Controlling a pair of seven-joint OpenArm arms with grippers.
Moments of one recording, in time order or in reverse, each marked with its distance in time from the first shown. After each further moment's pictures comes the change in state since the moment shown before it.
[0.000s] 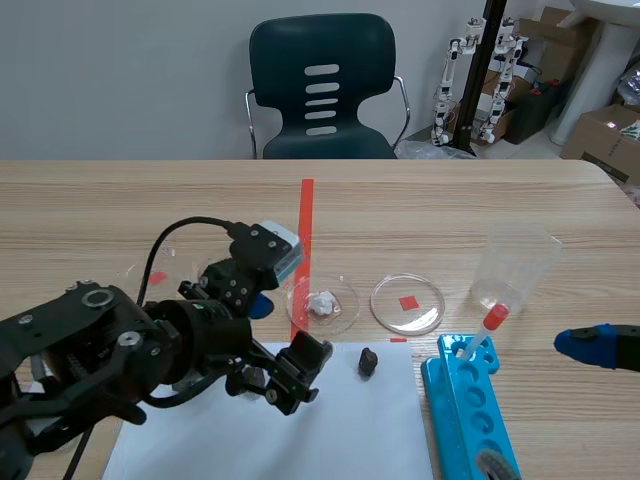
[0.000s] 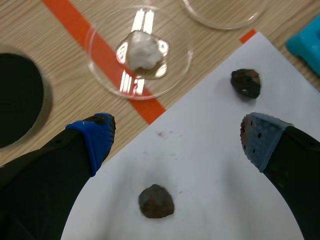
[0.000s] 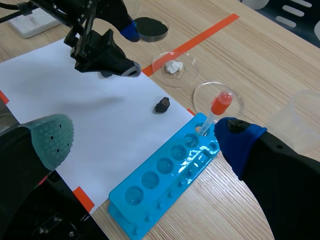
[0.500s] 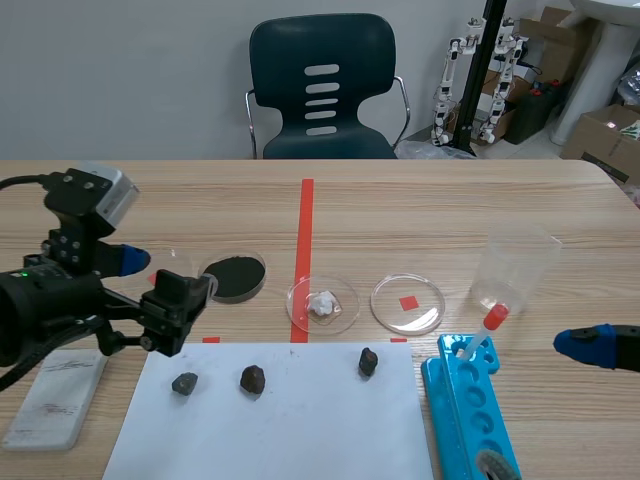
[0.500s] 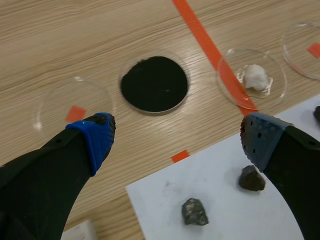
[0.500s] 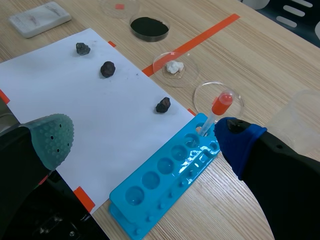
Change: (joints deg) left arm 16.0 -7.7 -25.3 12.5 -5.2 -2.0 -7.3; right arm 0.0 0.0 0.0 0.0 0.0 0.0 0.0
